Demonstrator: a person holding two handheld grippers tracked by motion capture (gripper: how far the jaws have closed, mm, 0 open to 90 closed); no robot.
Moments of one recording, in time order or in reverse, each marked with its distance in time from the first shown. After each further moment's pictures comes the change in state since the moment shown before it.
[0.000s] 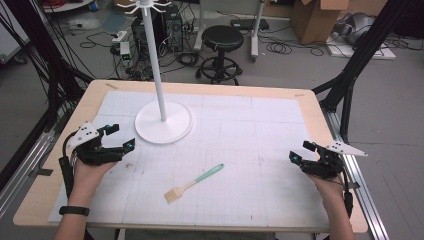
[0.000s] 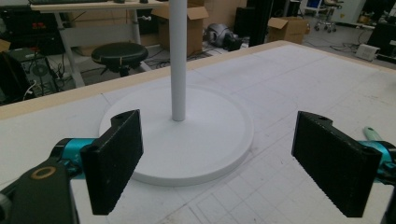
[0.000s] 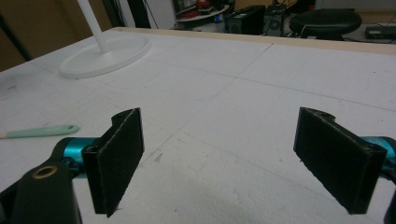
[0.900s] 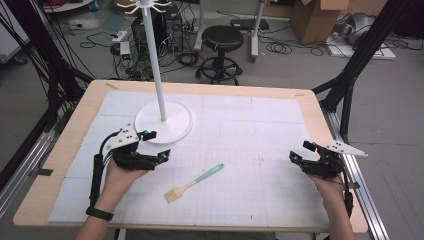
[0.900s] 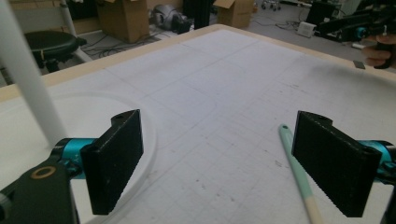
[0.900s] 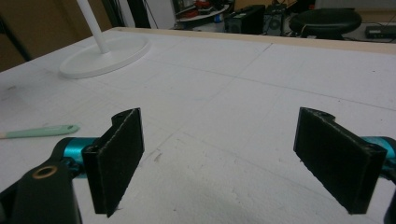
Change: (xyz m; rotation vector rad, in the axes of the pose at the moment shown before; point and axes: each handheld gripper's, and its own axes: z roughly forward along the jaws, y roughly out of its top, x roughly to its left) left arm -0.081 0.017 0.054 0.090 -0.209 0.041; right arm -0.001 0.000 0.000 0.001 0.000 0.004
